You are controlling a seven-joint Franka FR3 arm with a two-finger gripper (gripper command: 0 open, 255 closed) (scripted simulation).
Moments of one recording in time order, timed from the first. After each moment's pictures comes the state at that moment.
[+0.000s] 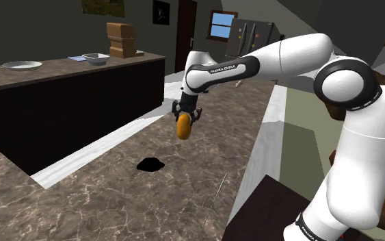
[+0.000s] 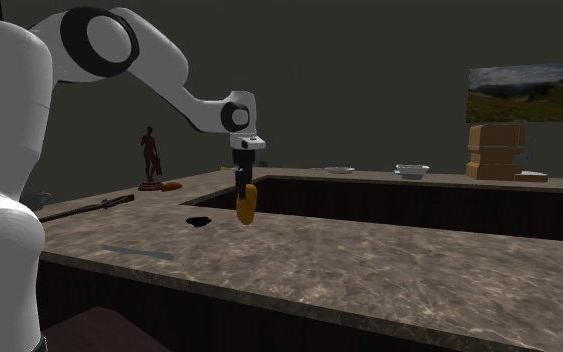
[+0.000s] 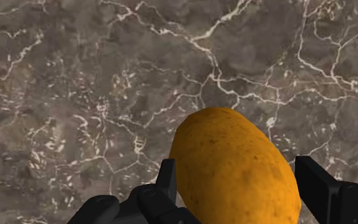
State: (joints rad) arm 0.05 0.24 0.03 -1.77 0.05 2.09 1.13
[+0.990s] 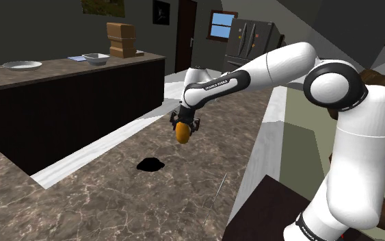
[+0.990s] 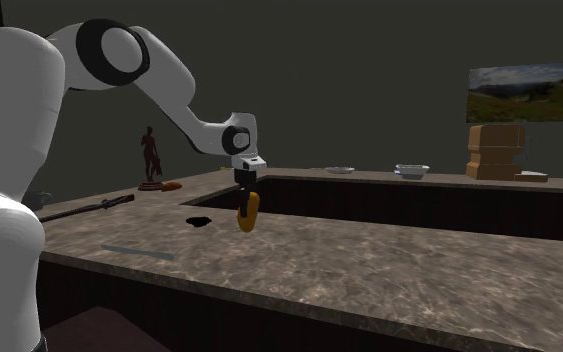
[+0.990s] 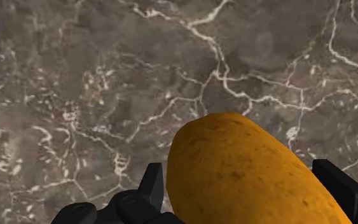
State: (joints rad) arm 0.05 0.31 0.03 -1.86 0.06 2.27 1.12
